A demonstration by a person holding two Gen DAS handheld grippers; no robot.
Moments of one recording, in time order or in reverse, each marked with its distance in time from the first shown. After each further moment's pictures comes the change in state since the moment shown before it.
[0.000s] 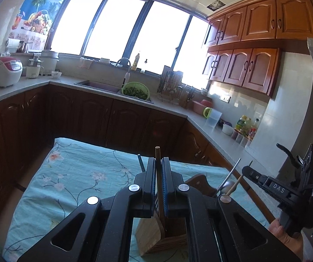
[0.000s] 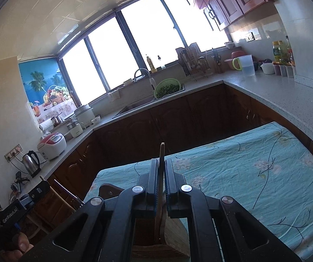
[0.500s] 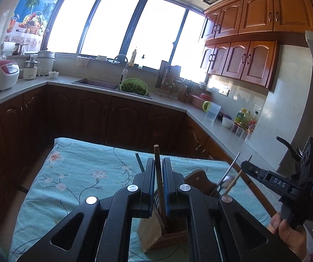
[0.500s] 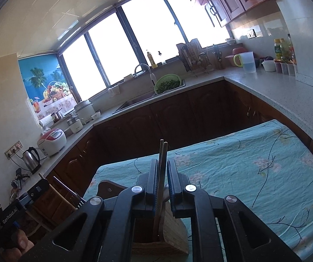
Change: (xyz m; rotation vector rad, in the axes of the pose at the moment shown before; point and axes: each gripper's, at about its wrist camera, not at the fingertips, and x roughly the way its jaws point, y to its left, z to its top) left arm -0.010 0.004 0.000 0.014 0.036 -0.013; right arm 0.001 -0.001 0.005 0.011 0.041 0.016
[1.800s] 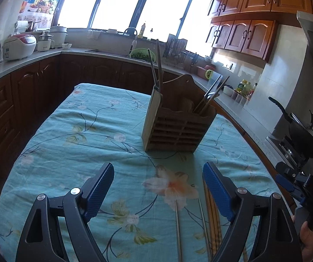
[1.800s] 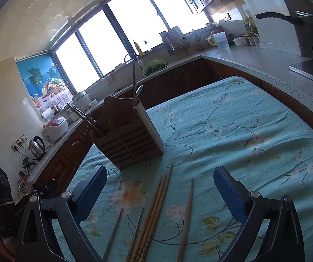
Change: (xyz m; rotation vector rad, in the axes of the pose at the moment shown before) left arm -0.149 -0.017 -0.108 -0.037 0.170 0.042; right arm -0.157 -0.045 -0.142 0.088 0.074 -0.049
